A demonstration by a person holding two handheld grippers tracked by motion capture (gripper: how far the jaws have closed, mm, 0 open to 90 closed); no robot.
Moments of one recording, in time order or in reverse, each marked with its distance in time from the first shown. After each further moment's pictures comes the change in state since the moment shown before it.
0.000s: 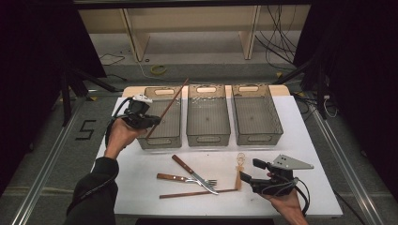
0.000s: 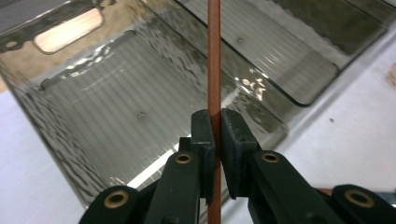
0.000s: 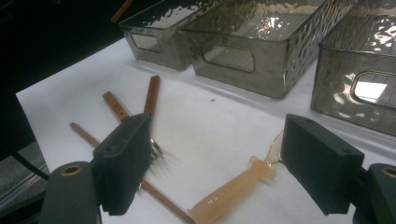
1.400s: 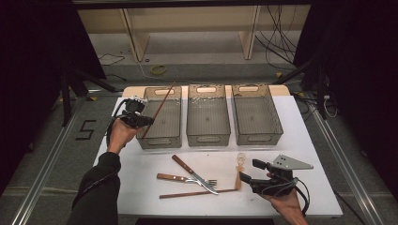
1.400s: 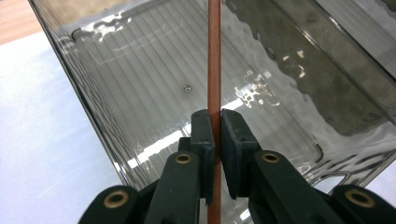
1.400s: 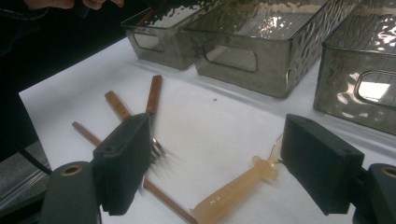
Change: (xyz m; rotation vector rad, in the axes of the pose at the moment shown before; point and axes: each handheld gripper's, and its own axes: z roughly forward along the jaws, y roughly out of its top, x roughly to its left) left arm 0.039 -0.019 0.035 0.069 0.073 -0.145; right arm 0.001 0.000 0.000 0.001 0.007 0.000
